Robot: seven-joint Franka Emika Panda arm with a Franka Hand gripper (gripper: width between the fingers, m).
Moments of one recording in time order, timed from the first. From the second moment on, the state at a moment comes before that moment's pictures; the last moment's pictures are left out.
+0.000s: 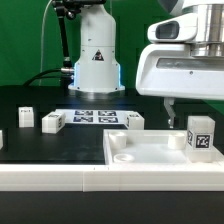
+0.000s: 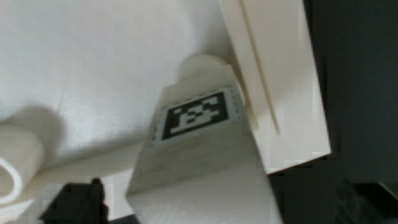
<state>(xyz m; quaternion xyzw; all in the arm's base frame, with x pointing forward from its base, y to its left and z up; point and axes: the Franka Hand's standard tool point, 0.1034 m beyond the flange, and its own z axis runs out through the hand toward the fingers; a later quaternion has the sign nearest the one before) 0.631 0.119 0.077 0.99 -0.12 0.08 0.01</state>
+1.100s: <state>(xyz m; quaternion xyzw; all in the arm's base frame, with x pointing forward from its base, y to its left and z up) 0.631 0.115 0.077 0.97 -0.22 0.08 0.00</state>
